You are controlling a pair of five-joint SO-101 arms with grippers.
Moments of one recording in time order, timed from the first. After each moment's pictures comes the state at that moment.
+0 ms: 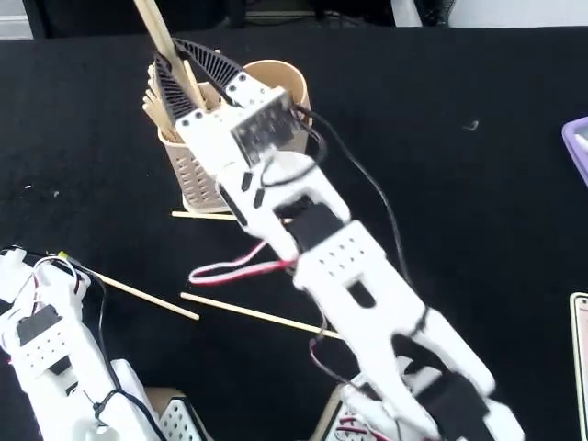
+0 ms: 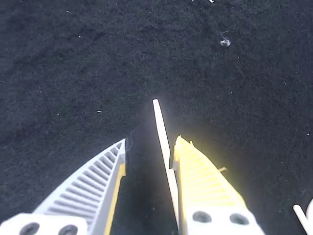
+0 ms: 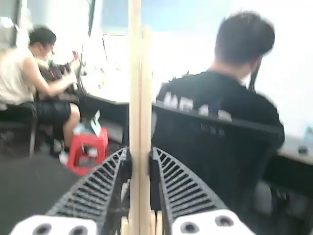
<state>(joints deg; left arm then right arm) -44.0 -55.9 79.1 31.5 20.0 -35.4 -19.7 29.7 -10.8 10.0</state>
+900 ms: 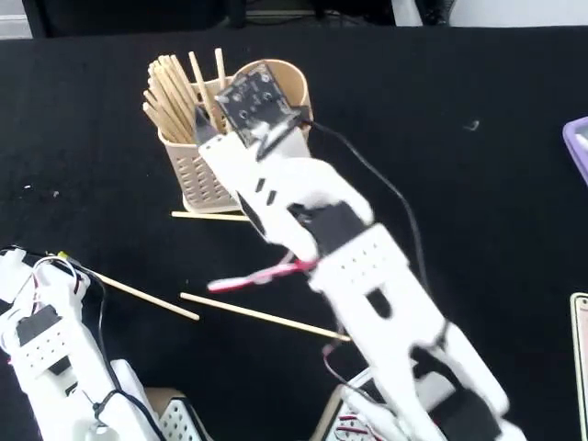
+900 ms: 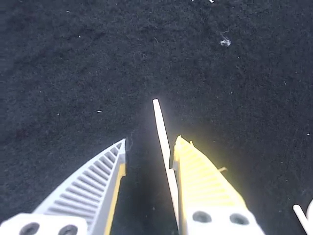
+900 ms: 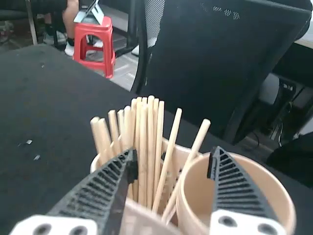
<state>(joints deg) -44.0 -55.9 79.1 31.5 20.0 -33.6 -31.0 26.9 29.5 10.0</state>
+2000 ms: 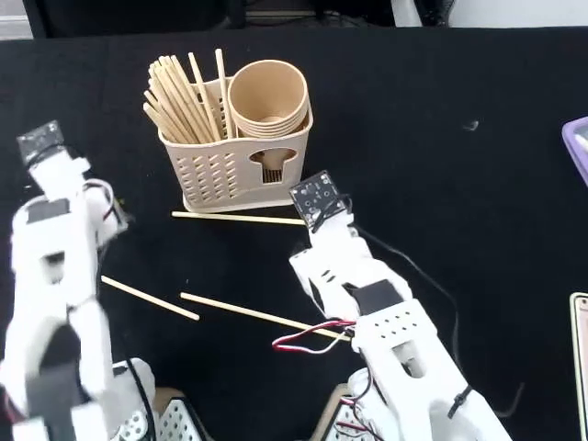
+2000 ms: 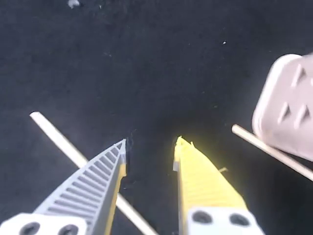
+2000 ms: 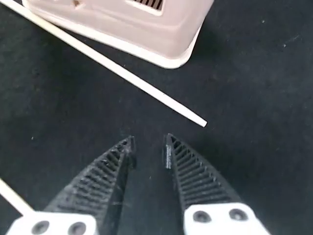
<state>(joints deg) -22.3 -14.9 37.0 52.9 9.5 -20.0 -48.9 76.8 30.2 10.0</state>
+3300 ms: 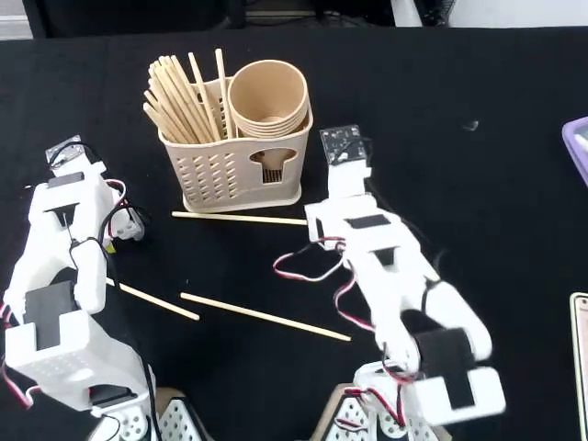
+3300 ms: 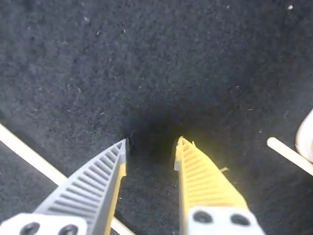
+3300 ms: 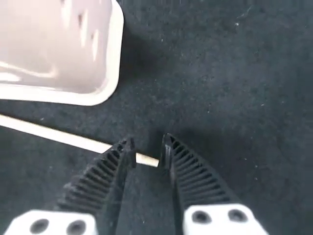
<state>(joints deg) -22.1 6.4 27.0 56.7 11.6 -10.5 -6.6 52.6 21.8 0.4</state>
